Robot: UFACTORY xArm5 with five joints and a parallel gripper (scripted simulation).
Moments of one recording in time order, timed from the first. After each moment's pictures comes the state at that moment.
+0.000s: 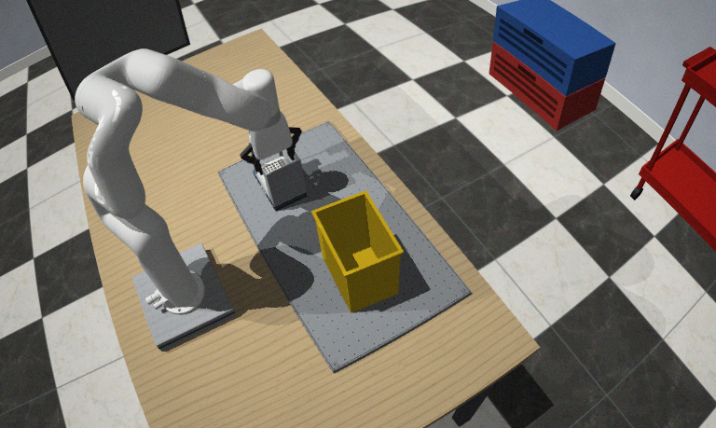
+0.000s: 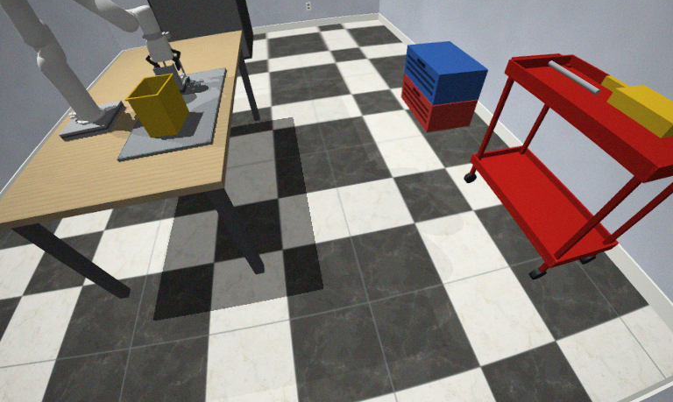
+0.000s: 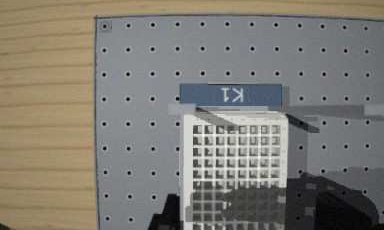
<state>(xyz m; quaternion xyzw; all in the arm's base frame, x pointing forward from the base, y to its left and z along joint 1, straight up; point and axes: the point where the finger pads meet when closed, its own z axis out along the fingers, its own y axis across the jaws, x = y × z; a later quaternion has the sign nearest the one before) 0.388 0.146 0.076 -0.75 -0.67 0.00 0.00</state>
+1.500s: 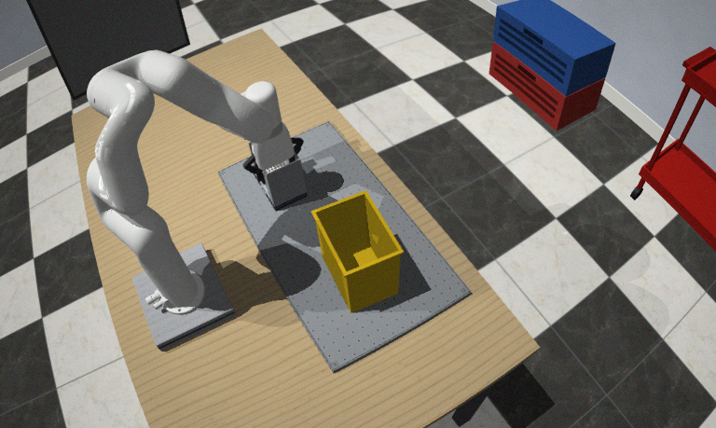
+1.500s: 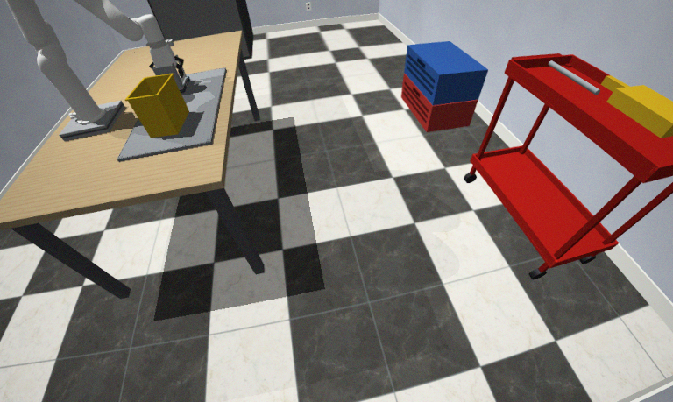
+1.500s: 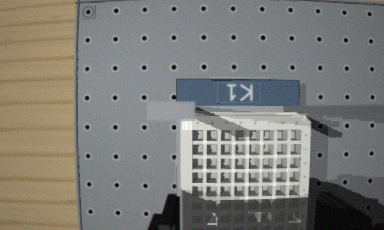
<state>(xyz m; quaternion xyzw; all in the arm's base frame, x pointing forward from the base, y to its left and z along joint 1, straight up) 0.388 0.146 0.039 -0.75 -0.67 0.00 0.00</state>
